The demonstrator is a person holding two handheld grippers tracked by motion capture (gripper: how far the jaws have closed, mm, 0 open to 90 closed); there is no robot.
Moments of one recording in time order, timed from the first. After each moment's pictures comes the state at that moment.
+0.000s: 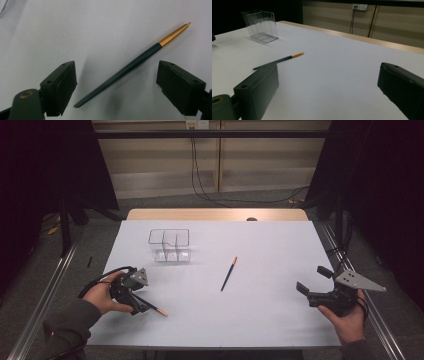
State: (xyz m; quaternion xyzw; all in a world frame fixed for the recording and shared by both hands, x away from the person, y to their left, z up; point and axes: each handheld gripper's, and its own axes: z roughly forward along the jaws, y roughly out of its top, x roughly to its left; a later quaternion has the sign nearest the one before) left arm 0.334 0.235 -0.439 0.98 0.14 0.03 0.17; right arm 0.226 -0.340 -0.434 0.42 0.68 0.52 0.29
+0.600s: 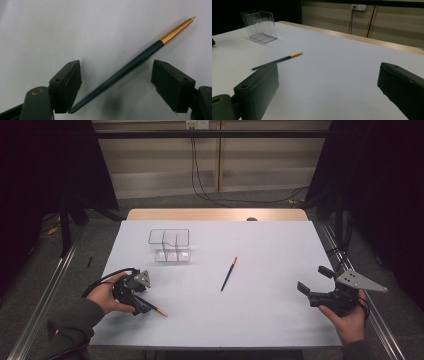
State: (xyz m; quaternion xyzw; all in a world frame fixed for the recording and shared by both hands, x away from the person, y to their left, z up) left arm 0.336 0.231 -0.447 0.98 0.13 0.02 0.16; right arm 0.224 -0.342 -0.433 0.42 0.68 0.52 0.29
